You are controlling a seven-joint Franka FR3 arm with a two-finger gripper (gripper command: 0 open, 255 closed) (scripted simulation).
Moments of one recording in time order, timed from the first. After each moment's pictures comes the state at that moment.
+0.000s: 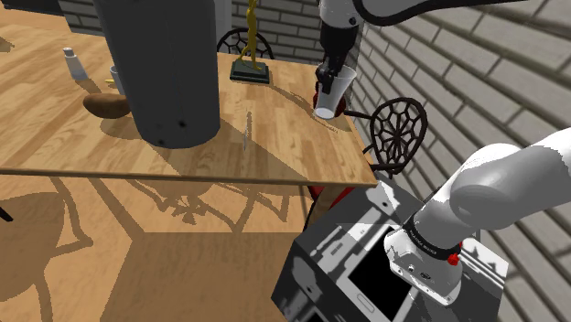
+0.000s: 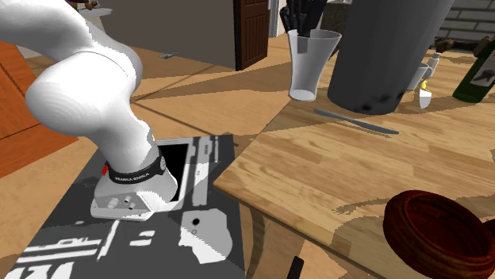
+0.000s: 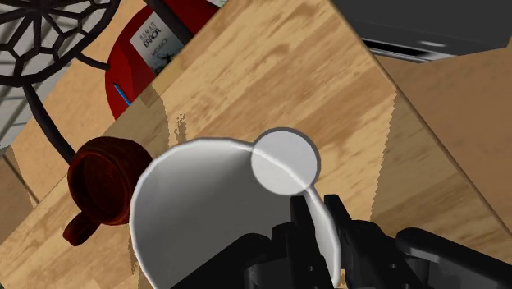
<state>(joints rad) 0.00 -0.48 0.28 -2.30 -0.15 1.83 0.01</state>
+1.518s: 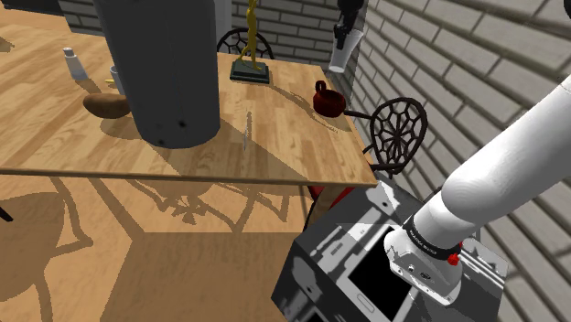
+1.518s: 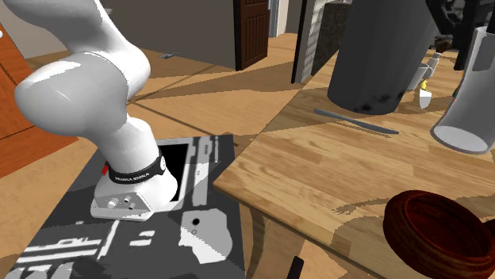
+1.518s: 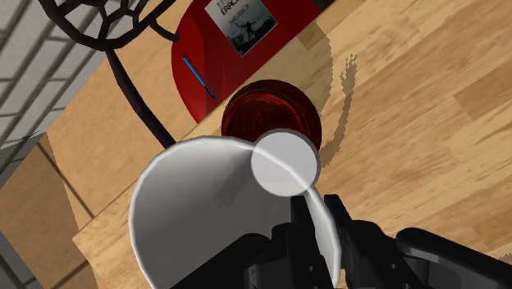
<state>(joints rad) -0.20 -0.06 0.01 -1.84 -0.26 1.87 -0.39</state>
